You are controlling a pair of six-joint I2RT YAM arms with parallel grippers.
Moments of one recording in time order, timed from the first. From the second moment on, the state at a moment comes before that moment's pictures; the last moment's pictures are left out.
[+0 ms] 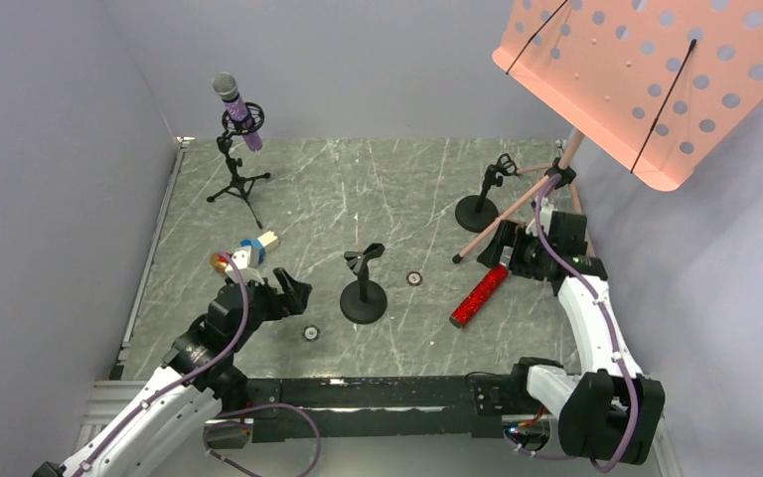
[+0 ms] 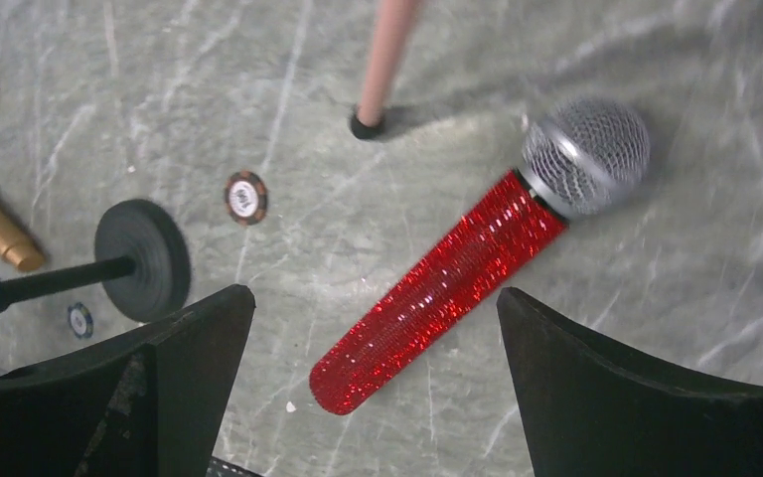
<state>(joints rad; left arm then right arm) -0.60 0.39 0.33 -0.35 -0.23 -0.65 -0.14 1.04 0.76 -0.56 -0.45 0.16</state>
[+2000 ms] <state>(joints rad) -0.60 0.28 0.30 -0.48 -0.25 -0.70 0.21 1.23 0.69 -0.58 -0.40 0.33</state>
